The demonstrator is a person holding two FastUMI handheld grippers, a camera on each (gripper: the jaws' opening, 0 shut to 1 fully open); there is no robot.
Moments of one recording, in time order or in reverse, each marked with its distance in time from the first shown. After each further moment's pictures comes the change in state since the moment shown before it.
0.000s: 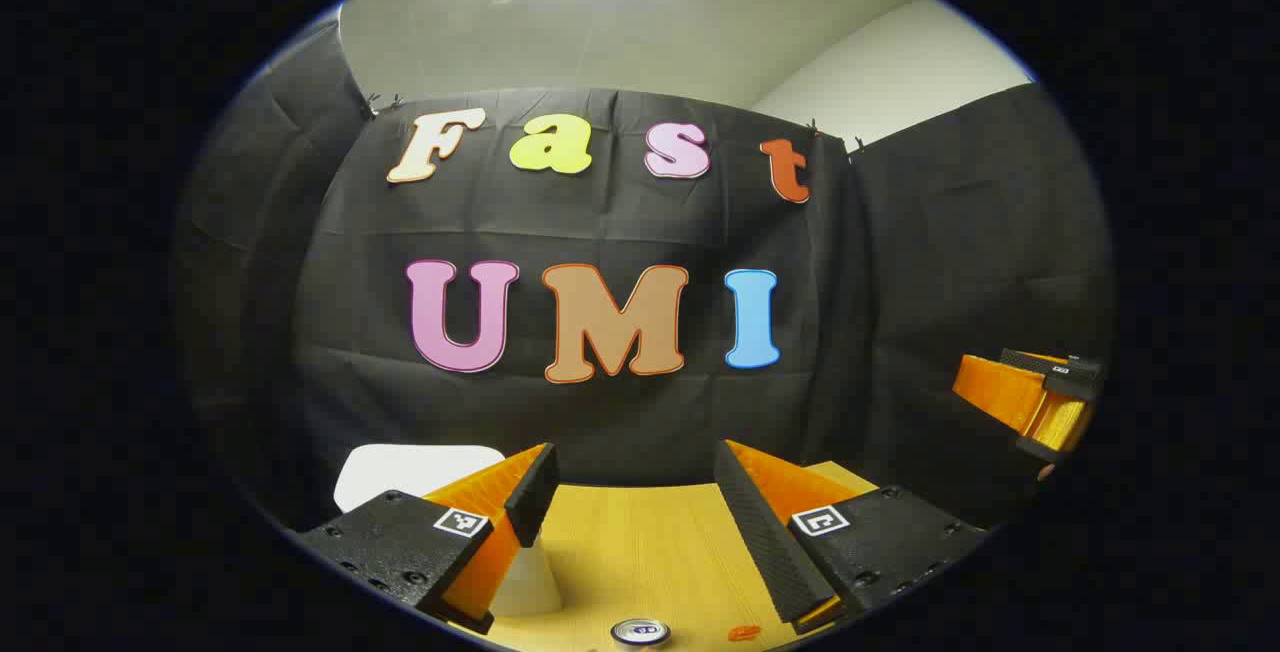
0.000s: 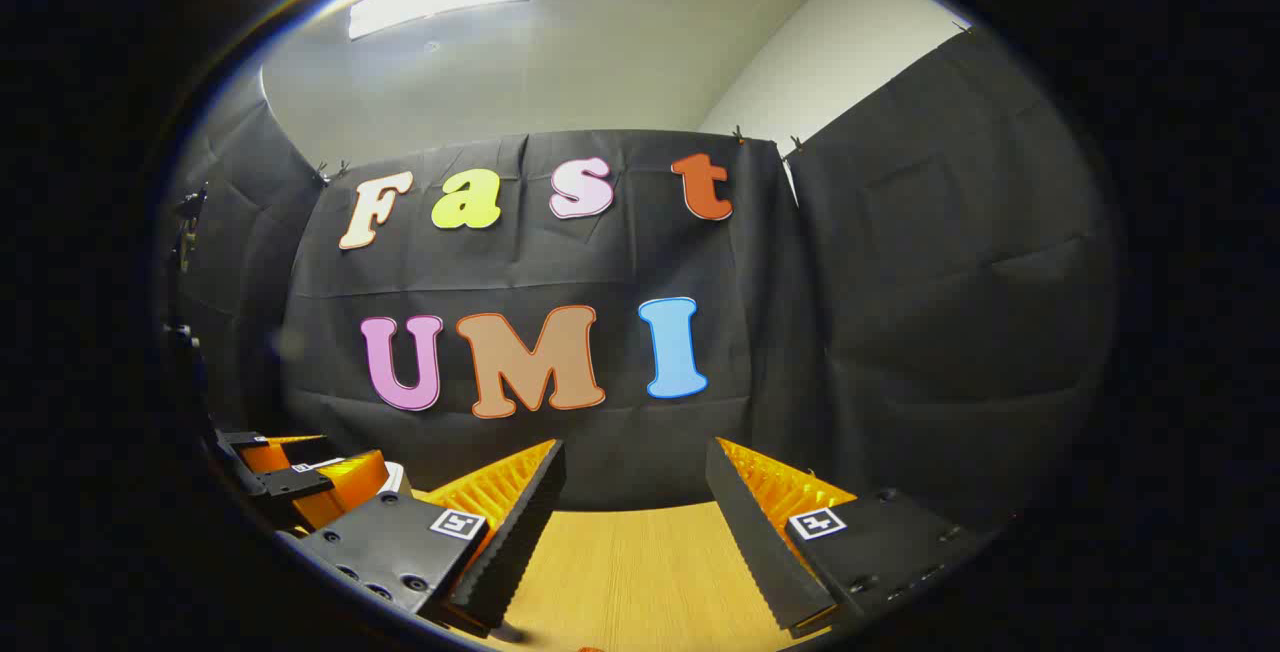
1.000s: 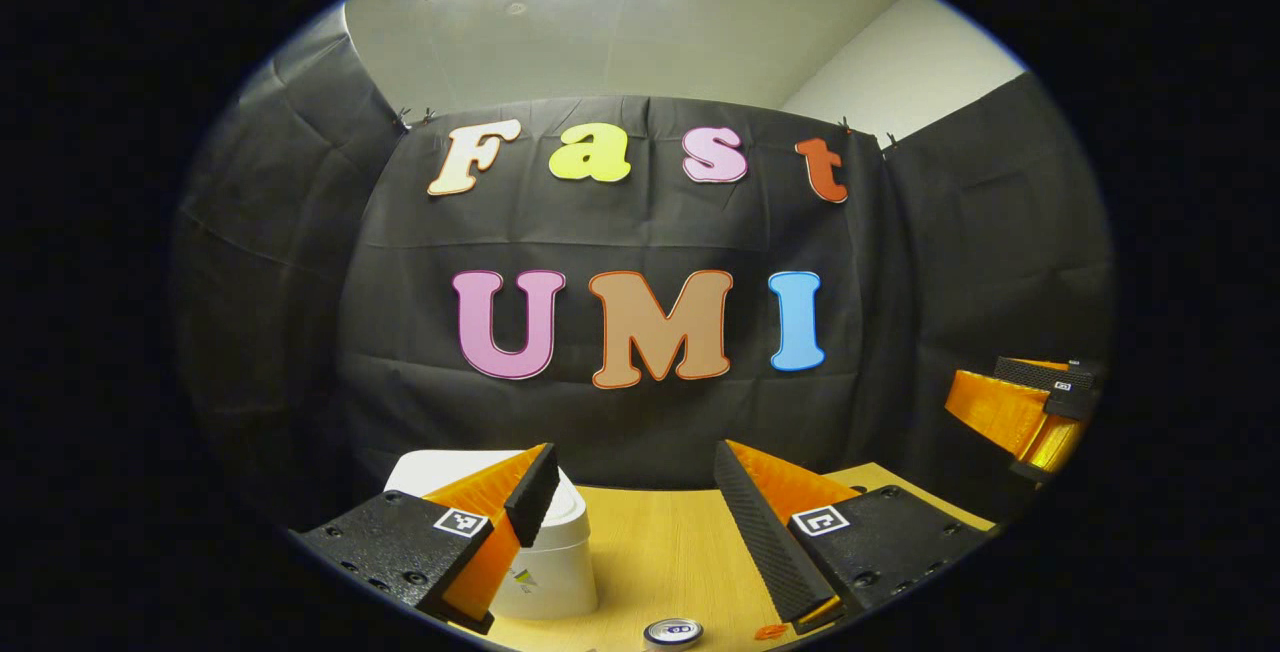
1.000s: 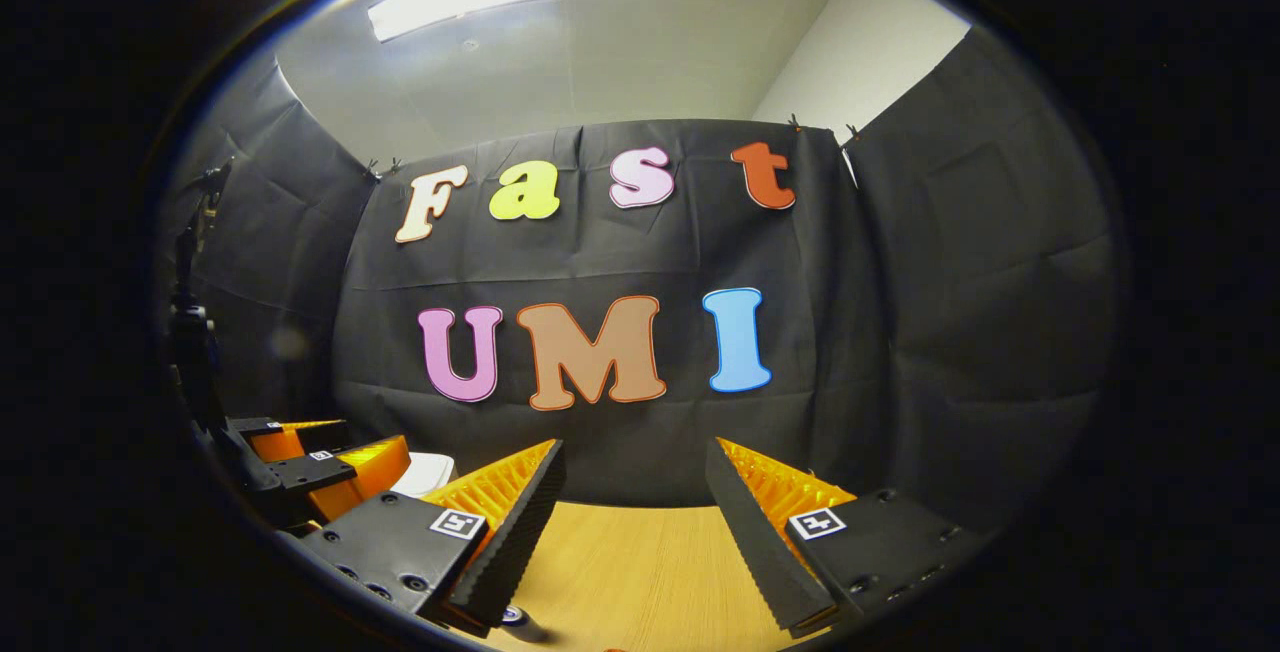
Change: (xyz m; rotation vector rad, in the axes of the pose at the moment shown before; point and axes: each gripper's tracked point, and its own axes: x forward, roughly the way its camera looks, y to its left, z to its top) left arm -0.009 0.033 0.003 0.029 -0.011 0.130; right arm 0.016 0.045 -0.012 -0.002 0.041 0.171
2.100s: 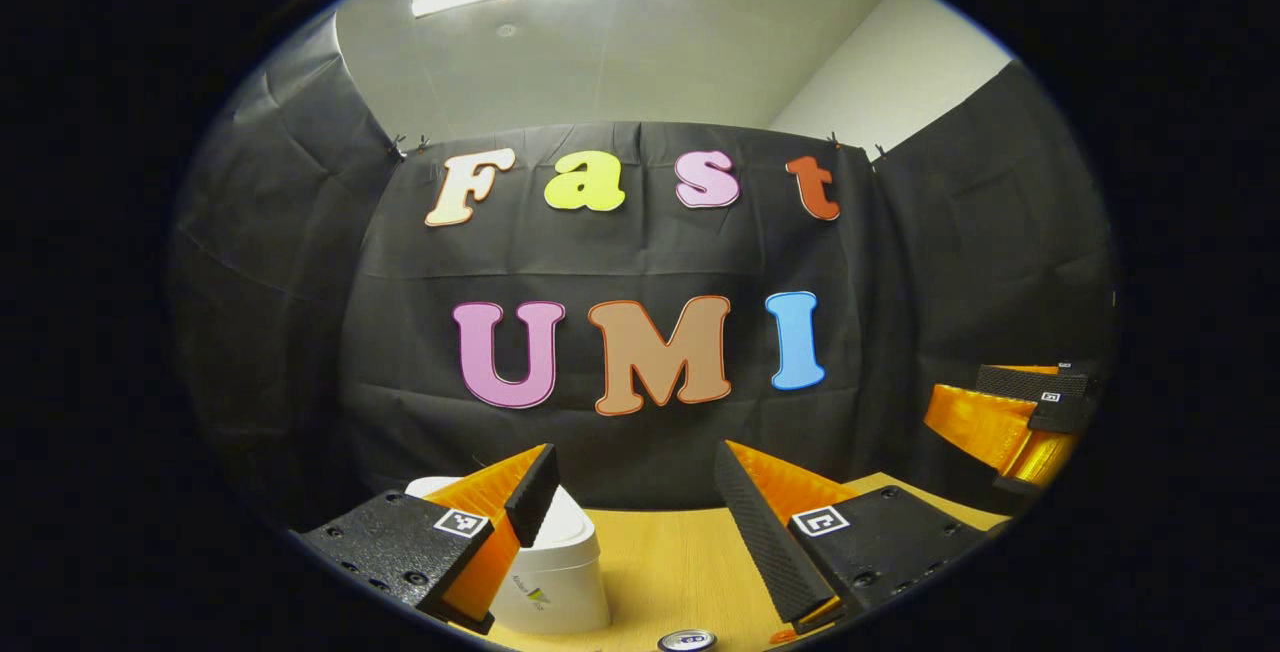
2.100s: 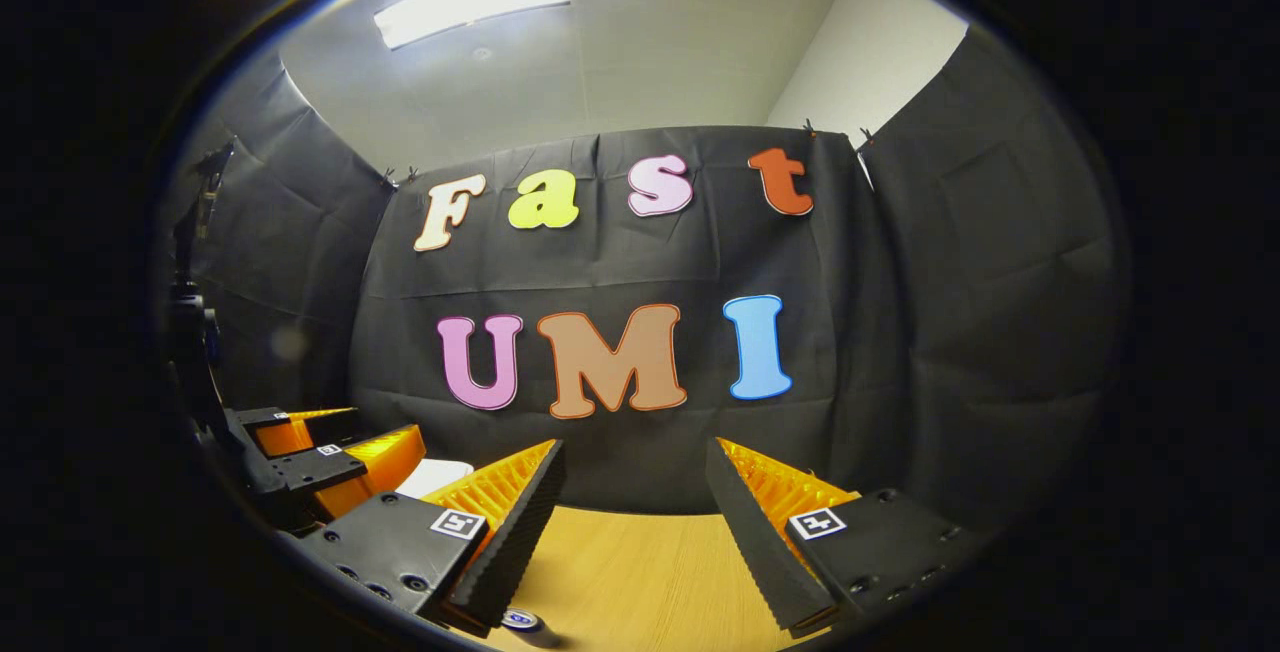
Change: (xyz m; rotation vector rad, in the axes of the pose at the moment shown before) left arm -0.004 0.002 0.019 0.035 -0.073 -0.012; right arm -0.001 0.016 0.006 -0.017 -0.035 0.039
